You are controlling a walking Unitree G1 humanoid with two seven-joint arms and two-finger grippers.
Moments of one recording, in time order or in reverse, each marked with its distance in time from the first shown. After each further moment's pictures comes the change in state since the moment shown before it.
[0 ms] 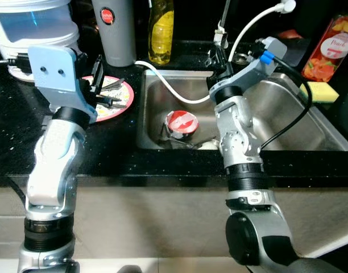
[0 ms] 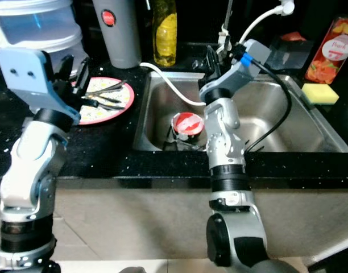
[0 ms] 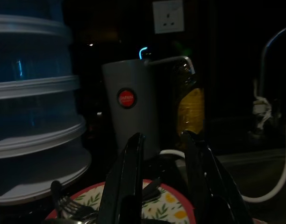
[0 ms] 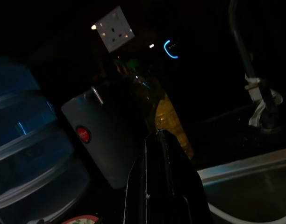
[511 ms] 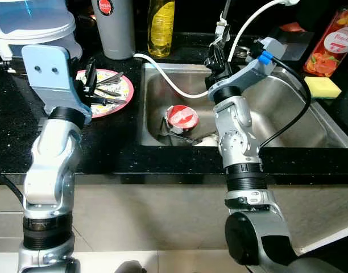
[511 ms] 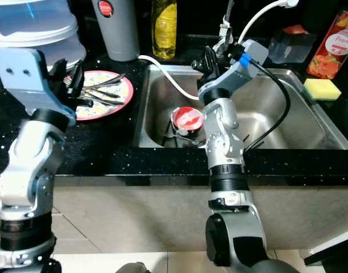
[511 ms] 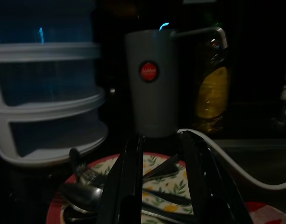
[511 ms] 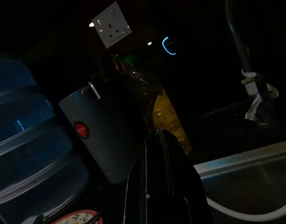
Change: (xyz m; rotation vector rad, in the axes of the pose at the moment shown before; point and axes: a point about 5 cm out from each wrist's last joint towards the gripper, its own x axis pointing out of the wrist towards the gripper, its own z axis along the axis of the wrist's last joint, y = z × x) left arm 0.002 0.018 -0.013 -0.036 0.104 0.129; right arm 0.000 0.000 0.000 0.000 0.000 0.003
